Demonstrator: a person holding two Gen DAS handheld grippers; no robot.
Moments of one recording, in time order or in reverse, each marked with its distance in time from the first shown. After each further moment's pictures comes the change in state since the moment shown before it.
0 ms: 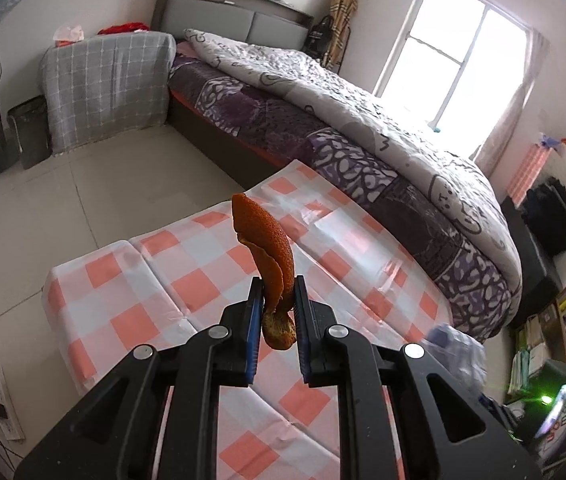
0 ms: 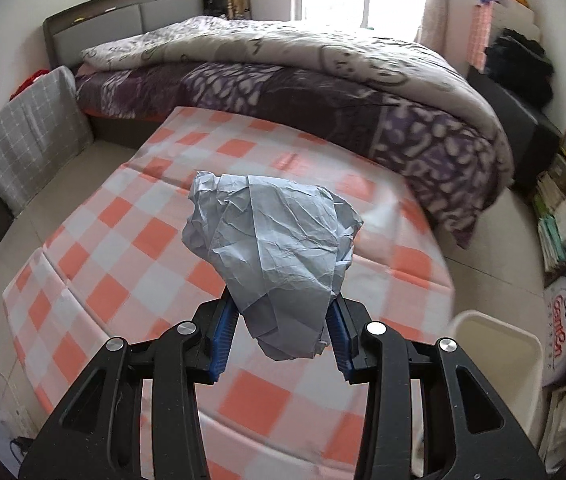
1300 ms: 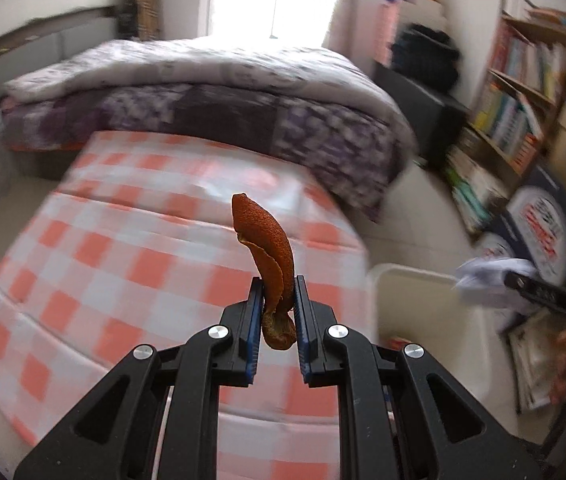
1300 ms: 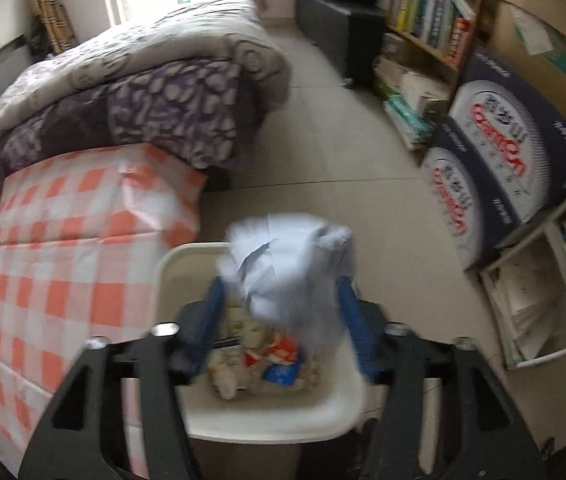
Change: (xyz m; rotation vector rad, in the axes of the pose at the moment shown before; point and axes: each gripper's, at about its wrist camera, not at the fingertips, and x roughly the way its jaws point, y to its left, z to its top) left arm 0.020 -0.218 -0.164 0.546 0.193 -0.331; right arm -0.055 -0.277 -0.080 0.438 0.112 -0.354
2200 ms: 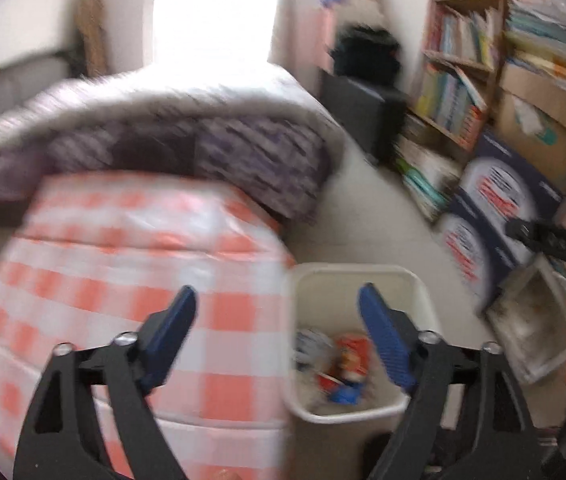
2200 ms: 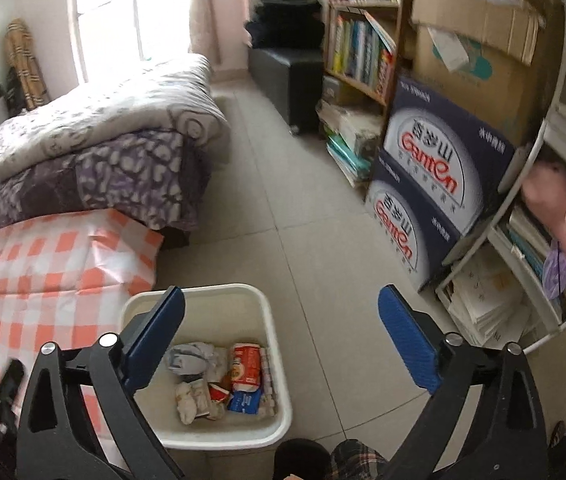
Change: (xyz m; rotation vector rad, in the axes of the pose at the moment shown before) left arm -0.027 -0.082 -0.014 0.134 -0.139 -0.012; right arm -0.067 -0.058 -0.014 0.093 -0.198 -0.066
